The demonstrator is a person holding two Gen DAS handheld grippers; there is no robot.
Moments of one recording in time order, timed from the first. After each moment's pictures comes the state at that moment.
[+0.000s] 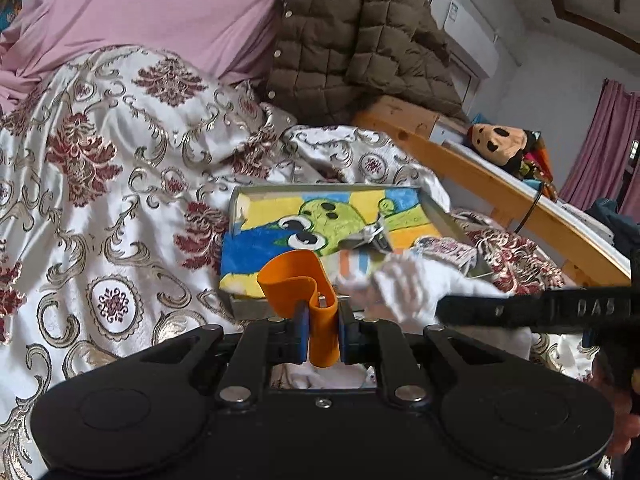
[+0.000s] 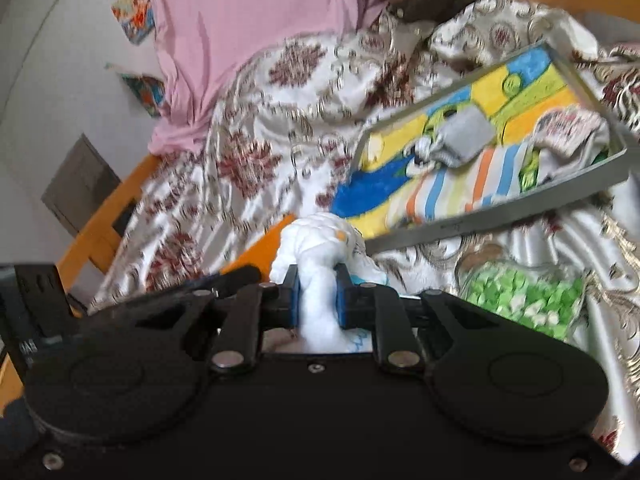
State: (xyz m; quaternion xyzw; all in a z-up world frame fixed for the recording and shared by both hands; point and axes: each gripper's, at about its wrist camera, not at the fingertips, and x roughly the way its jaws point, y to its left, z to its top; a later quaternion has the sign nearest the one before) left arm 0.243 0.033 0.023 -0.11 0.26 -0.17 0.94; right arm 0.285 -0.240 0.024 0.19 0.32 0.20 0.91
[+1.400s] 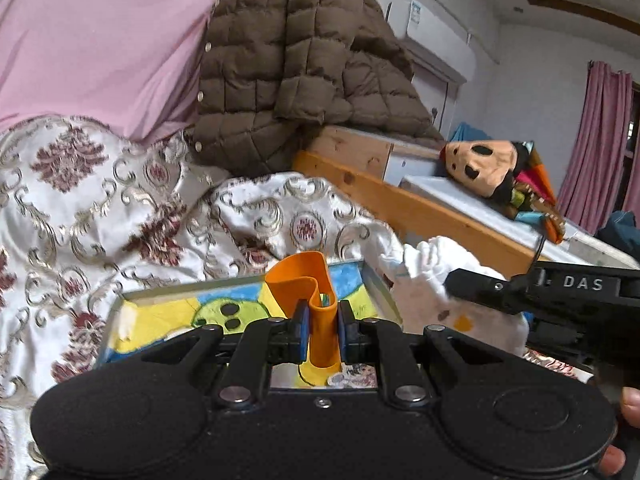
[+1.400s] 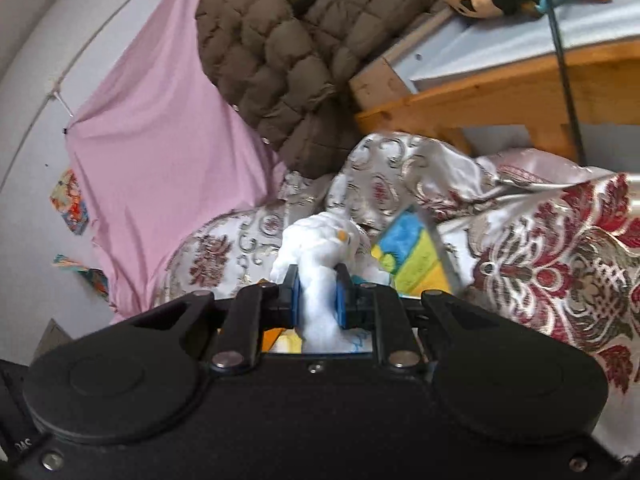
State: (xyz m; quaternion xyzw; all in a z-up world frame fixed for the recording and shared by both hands) left arm 0.389 -0.149 0.071 -0.06 0.22 -0.17 0.96; right arm 0.410 -0.452 0.074 0.32 0.17 0.07 0.93
